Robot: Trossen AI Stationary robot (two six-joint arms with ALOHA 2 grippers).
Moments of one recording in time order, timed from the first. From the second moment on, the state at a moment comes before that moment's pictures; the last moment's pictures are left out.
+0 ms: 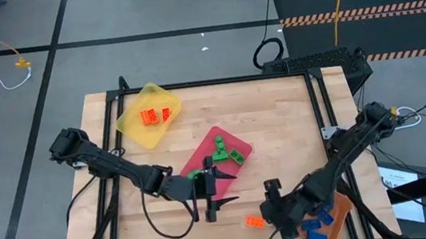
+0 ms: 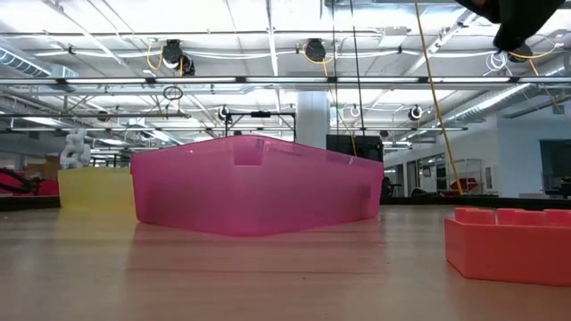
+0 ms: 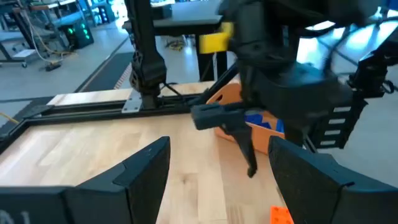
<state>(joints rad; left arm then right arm) -0.45 1.64 1.17 0.24 -0.40 -0.02 0.69 1.65 1.27 -0.71 0.16 0.53</state>
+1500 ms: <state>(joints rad) -0.43 1.33 0.70 0.56 -0.39 -0.15 0.65 1.99 1.34 -0.73 0.19 0.63</state>
